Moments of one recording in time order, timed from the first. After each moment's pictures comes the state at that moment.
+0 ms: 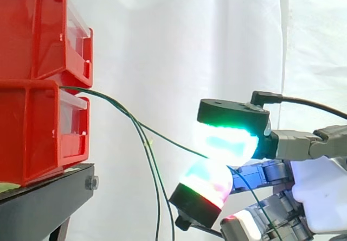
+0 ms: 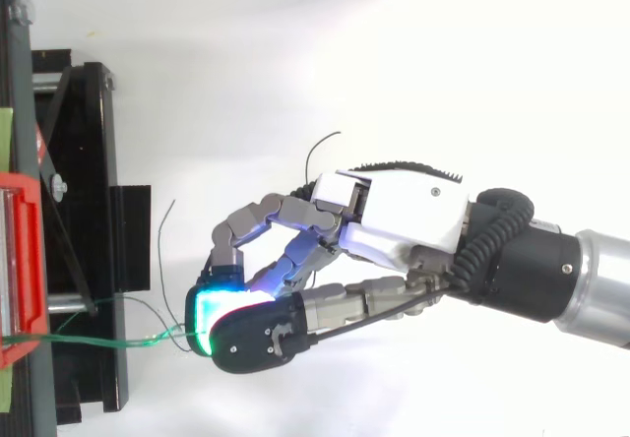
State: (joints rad) arm 0.29 -2.31 -1.24 -2.91 -1.04 0.24
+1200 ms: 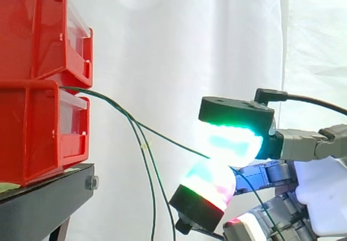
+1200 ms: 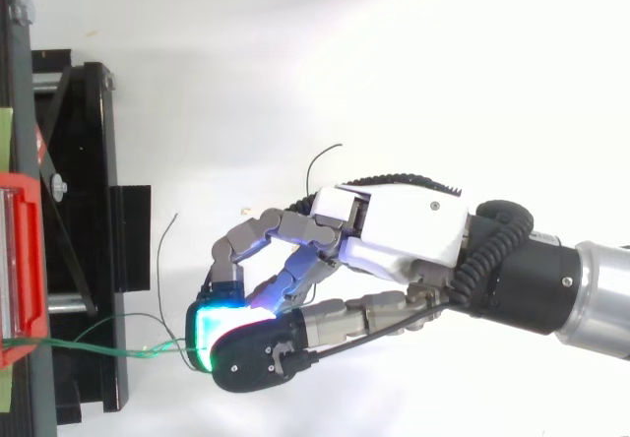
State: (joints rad) arm 0.30 -2.31 -1.24 -2.91 -1.04 0.24
